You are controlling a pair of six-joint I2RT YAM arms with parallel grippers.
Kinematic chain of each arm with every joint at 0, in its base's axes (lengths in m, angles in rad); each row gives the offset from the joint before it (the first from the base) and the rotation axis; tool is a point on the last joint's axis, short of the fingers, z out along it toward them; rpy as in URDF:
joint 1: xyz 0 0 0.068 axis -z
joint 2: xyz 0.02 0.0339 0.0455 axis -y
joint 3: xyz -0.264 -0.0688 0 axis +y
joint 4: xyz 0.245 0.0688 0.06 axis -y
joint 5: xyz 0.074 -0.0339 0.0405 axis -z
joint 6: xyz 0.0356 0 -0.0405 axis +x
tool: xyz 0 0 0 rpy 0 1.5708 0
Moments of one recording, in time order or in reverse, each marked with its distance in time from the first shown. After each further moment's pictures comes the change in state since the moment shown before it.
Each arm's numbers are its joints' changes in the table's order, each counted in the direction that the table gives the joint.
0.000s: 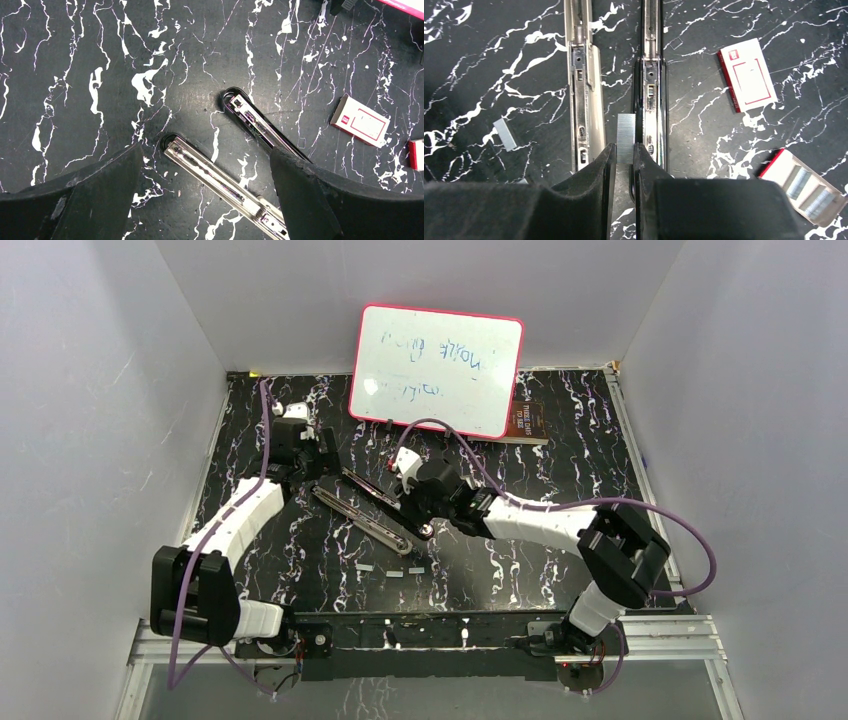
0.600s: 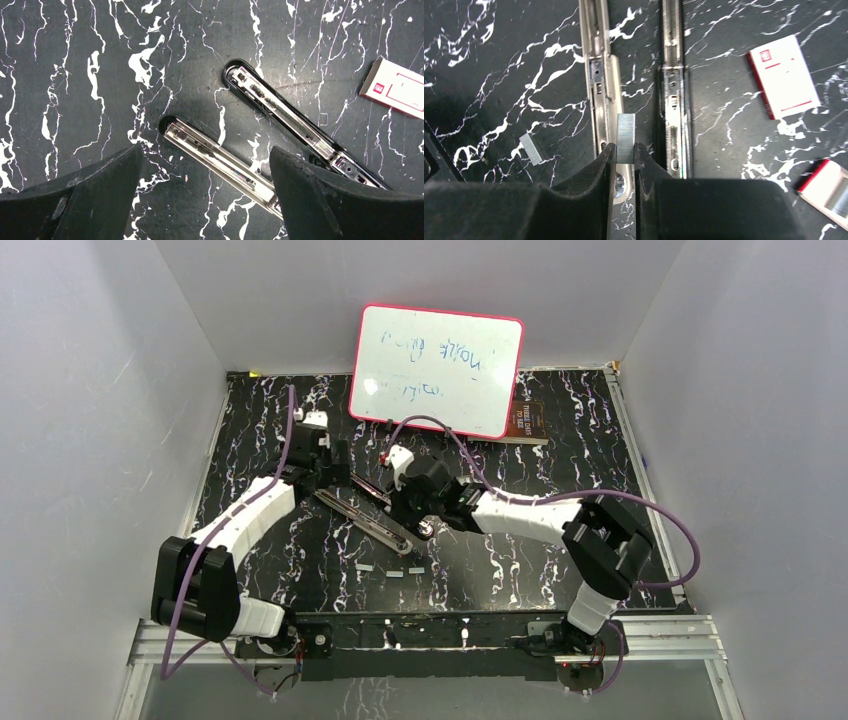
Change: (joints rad) left arm 0.092 -0.032 0.000 -0.057 -0.103 0.055; right arm 0.010 -0.068 -0.080 -0.036 -0.027 0.111
